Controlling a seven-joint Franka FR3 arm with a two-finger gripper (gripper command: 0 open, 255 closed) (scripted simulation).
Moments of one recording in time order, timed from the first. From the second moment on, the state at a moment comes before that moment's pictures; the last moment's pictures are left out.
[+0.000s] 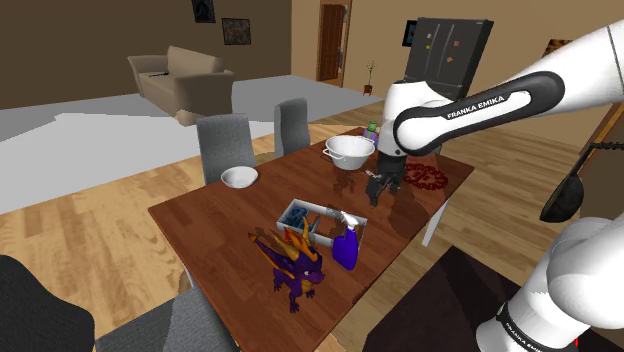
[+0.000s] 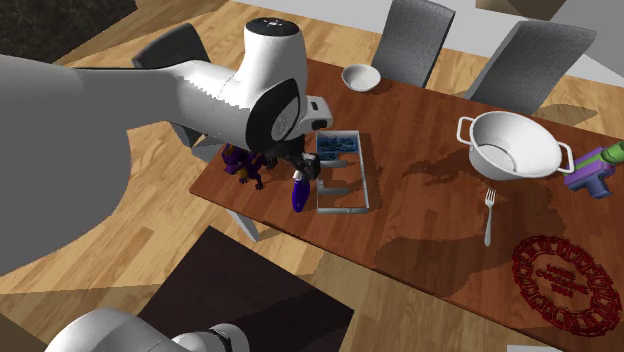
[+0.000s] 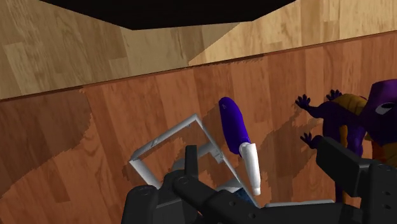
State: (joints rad) arm 0.03 -0.32 0.04 -2.50 0.01 2.15 0.09
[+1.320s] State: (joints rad) arm 0.05 0.13 0.06 -2.42 0.03 2.52 0.12
